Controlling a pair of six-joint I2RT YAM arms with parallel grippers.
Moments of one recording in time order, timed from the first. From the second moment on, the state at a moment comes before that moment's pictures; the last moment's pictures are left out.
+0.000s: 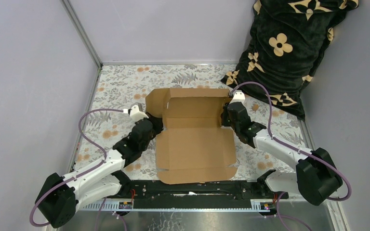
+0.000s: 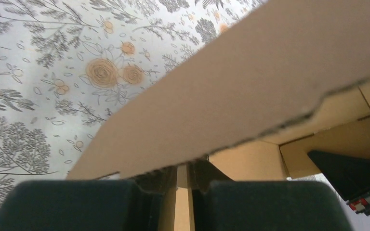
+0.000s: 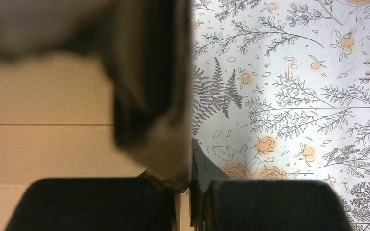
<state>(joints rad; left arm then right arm) -0.67 0.92 0.43 0.10 -0.48 -0.88 0.57 1.24 0.66 0.01 0.29 0.41</state>
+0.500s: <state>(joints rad) -0.82 1.10 0.52 0.14 -0.53 -0.89 0.58 1.29 0.66 0.00 0.32 0.43</state>
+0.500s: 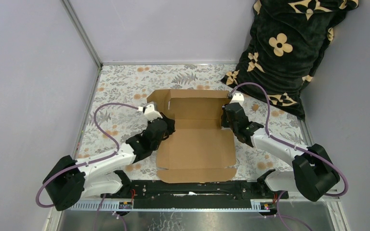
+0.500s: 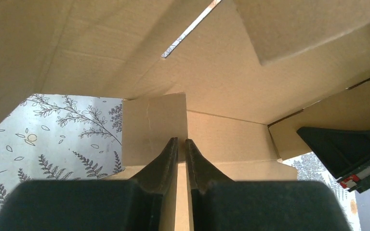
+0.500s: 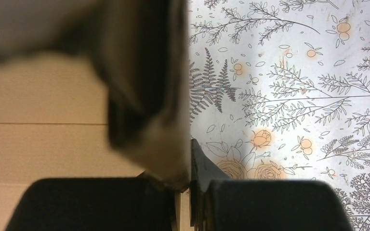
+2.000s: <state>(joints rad) -0.85 0.84 0.59 0.00 -0.52 -0.85 0.59 1.29 0.67 -0.04 0.34 0.42</state>
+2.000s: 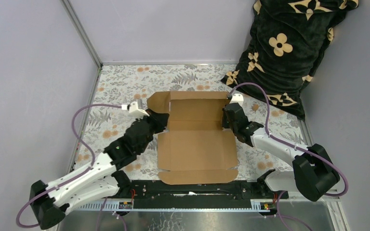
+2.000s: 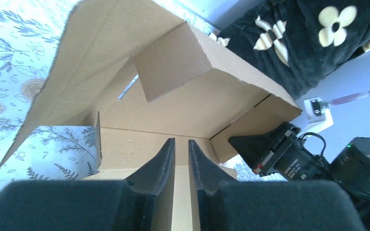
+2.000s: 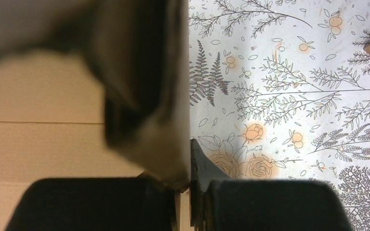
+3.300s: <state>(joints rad) -0.75 0.51 0.64 -0.29 -0.84 -0.75 0.50 1.21 0.65 -0.08 0.11 0.33</state>
